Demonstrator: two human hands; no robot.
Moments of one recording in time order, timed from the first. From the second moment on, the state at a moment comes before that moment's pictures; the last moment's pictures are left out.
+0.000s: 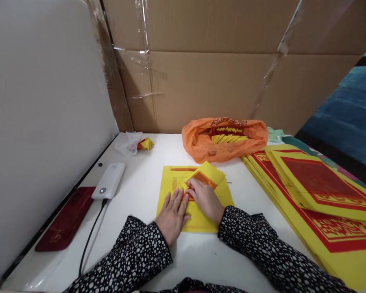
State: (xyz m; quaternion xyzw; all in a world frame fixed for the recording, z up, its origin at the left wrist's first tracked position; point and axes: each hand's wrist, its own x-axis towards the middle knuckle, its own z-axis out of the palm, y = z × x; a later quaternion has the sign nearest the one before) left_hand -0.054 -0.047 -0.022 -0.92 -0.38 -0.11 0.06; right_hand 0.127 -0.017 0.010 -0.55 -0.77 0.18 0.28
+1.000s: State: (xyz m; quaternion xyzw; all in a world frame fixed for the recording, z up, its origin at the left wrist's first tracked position) left_hand -0.033 -0.014 0.045 -0.94 -0.32 0.13 0.00; right_hand 0.178 -0.074 0.004 -0.47 -0.85 0.03 0.25
